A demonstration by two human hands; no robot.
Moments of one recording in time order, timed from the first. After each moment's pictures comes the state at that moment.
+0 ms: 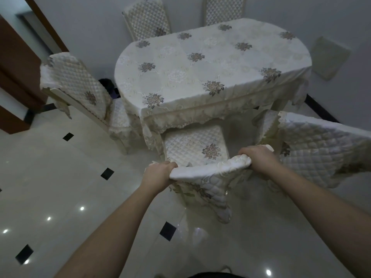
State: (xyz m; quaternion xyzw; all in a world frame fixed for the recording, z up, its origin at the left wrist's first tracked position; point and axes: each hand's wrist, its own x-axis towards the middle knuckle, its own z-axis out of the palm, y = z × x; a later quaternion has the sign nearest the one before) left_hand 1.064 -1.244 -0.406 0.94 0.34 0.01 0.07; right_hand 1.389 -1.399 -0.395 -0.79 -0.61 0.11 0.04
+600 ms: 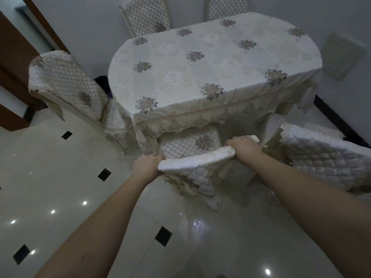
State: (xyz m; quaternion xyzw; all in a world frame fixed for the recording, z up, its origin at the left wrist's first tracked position) left_hand 1.120 -1.168 -0.414 0.91 0.40 -0.06 0.04; right_hand 1.446 -1.293 -0.416 -0.76 -0.64 0.09 -0.04
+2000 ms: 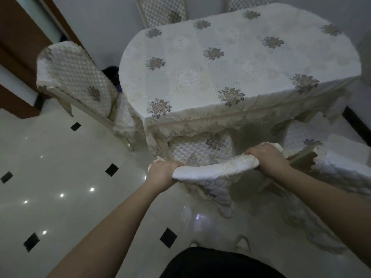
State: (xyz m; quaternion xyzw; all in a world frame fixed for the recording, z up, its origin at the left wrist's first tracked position) left_hand 1.137 -1.119 -0.428 0.91 0.39 -0.03 0.11; right_hand 1.485 -1.252 -0.434 -0.73 -0.68 0.07 0.08
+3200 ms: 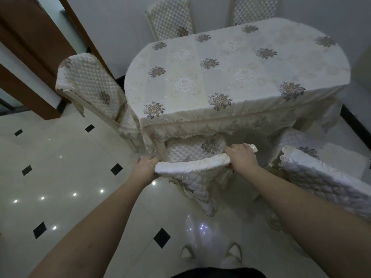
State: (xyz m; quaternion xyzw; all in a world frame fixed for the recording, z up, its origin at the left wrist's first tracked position) left_hand 1.147 -1.160 -0.422 0.86 0.51 -0.09 0.05; right_hand 1.477 -1.272 -0.418 -0.76 -0.65 0.06 -0.02
